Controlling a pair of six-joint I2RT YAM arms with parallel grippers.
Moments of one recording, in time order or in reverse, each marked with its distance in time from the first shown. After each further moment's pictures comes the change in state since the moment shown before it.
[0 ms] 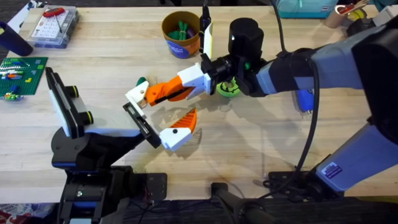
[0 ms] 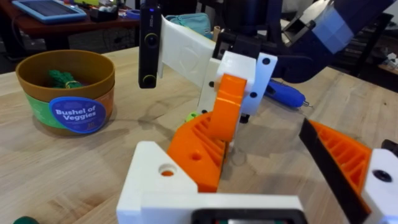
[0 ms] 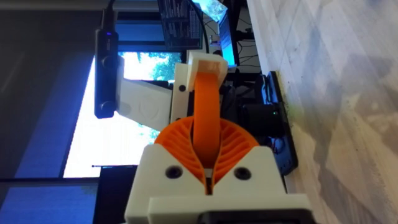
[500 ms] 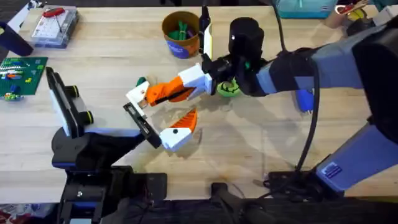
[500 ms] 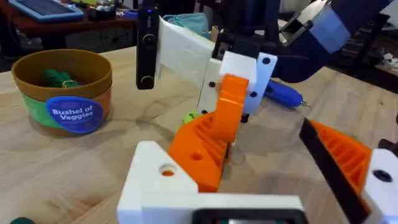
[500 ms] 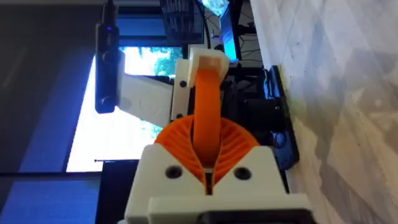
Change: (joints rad) left arm 0.002 0.000 0.001 -0.003 -0.004 -0.004; right arm -0.004 0.000 0.002 -0.003 -0.033 0.004
